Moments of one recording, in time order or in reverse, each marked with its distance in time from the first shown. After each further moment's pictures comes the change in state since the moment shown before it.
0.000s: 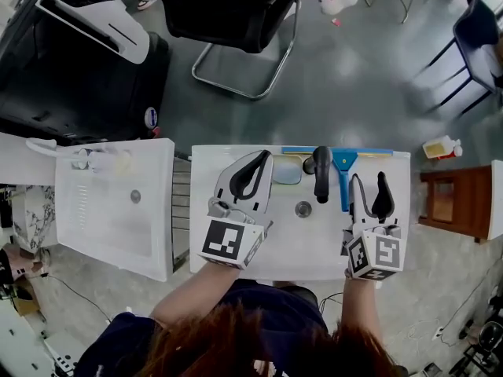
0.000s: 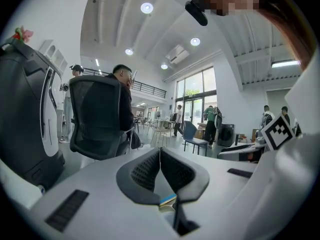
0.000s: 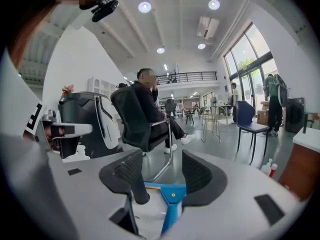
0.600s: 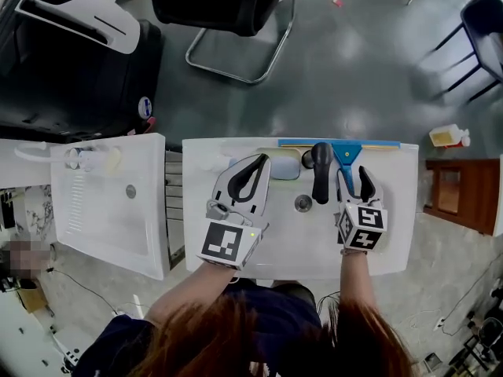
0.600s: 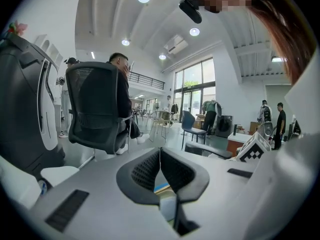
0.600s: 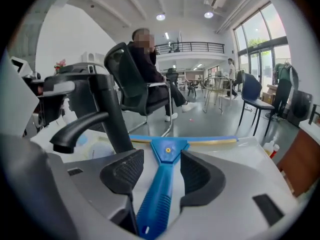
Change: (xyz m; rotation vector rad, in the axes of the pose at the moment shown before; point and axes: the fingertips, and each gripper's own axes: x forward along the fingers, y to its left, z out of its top) left arm 0.026 0.000 -0.063 0.020 0.108 -0.016; right arm 0.070 -0.030 -0.149 -0.013 0.350 0.018
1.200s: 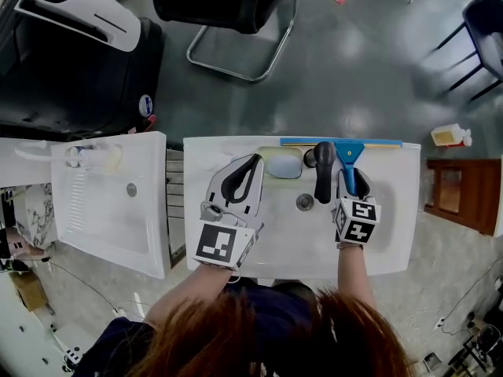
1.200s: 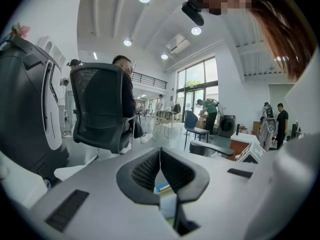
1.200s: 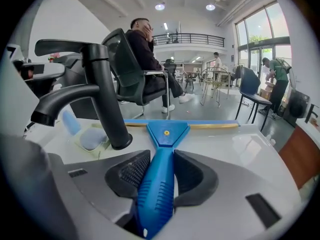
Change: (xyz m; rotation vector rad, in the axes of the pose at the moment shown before) left arm -0.008 0.014 -0.003 -0.006 0.008 0.033; right arm 0.021 -0.003 -0.034 -0.002 0.097 -0.043
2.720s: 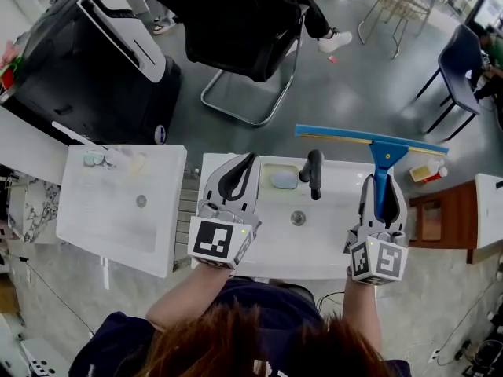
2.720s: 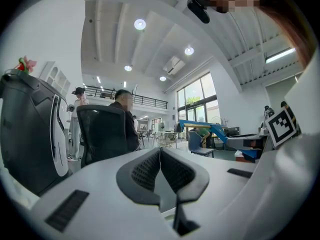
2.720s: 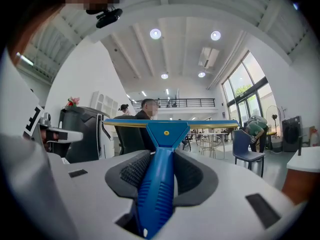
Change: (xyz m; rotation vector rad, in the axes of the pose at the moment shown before) left arm -0.126 -0.030 0.129 0.067 -0.256 0.054; right arm -0.287 0.034 0.179 -0.054 -0.746 -0.036
